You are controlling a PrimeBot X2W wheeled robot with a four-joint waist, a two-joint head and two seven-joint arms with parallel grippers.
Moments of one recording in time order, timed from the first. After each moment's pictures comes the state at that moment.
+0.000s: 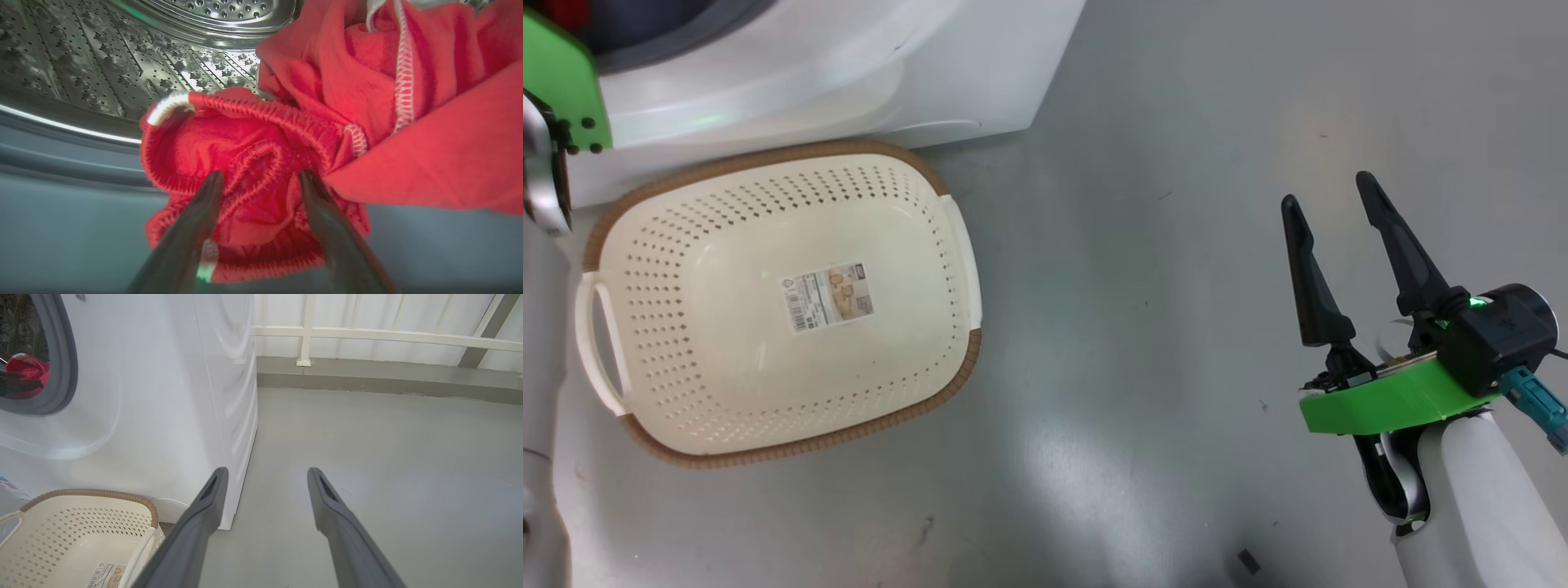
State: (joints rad) left arm -1.27 0.28 -0.13 1.10 -0.07 0.14 0.04; right arm -0.32 -0.05 0.04 0.10 0.19 0.13 -0.26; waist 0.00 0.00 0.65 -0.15
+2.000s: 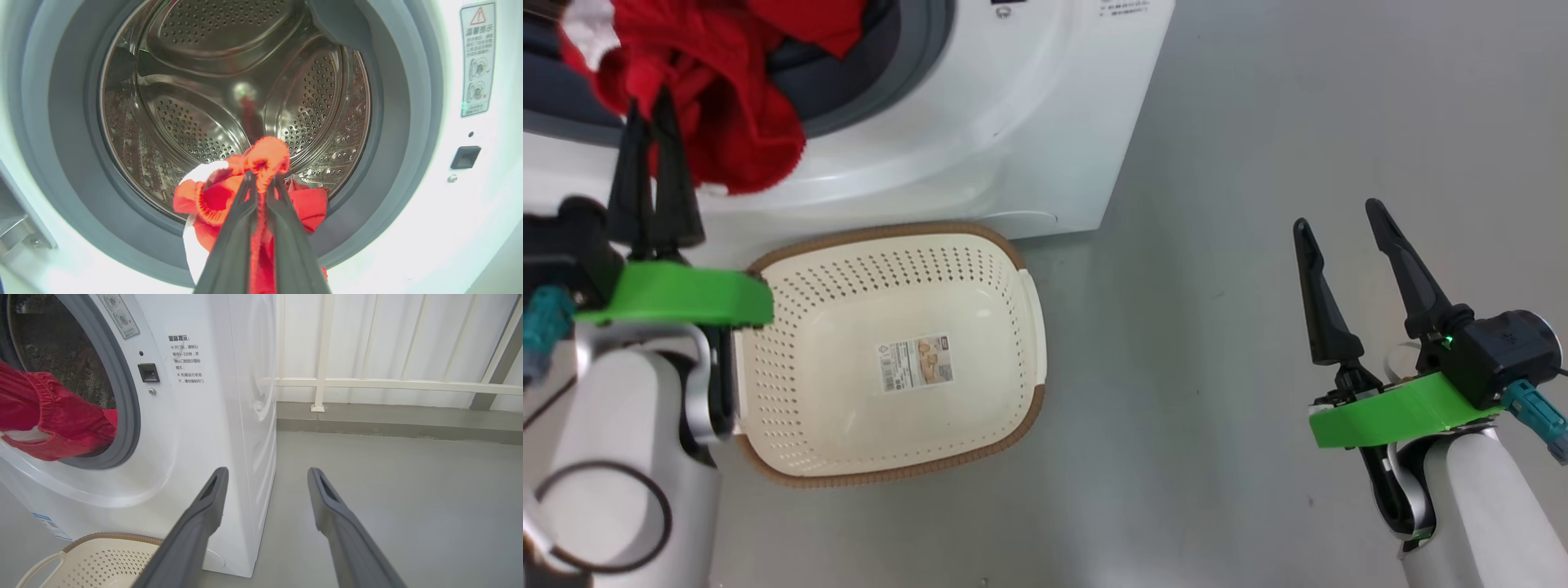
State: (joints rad) left arm -0.67 0.17 -0.05 0.34 -0.24 0.10 -0.25; right arm -0.28 -0.05 0.02 0.13 0.19 0.13 -0.26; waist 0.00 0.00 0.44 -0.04
